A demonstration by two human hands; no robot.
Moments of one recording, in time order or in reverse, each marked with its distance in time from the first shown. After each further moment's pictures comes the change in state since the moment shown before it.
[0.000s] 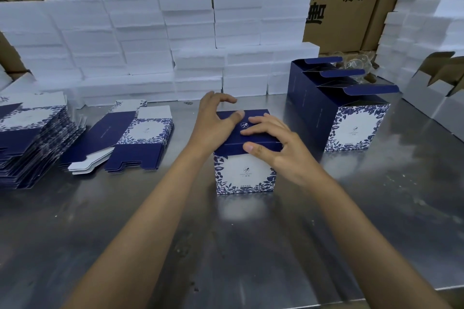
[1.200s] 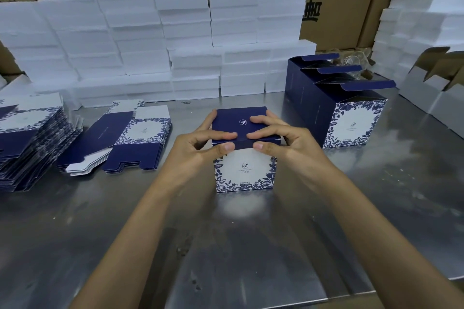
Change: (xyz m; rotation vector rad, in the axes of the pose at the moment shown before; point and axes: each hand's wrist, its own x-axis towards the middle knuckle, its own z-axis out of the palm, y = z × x) left_hand -0.062 -0.017 -0.036 -0.309 -0.200 -0.006; right_hand -0.002 0.013 -0.012 0.243 -0.007 0.037
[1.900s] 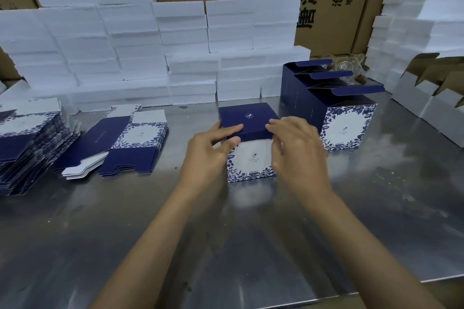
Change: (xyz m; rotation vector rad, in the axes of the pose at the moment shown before) left_hand 0.020 -0.011 0.040 0.170 0.124 0.107; right_hand -0.012 0.004 0.004 -0.986 0.483 -0.392
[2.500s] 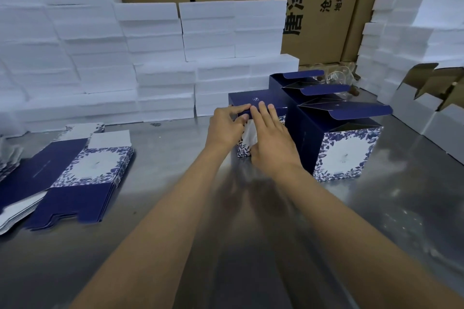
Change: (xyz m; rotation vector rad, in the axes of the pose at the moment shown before) left_hand 0.175 -0.039 0.091 0.104 0.025 -0.028; right_hand 0.088 0.084 0.094 -0.140 -0.519 0.205
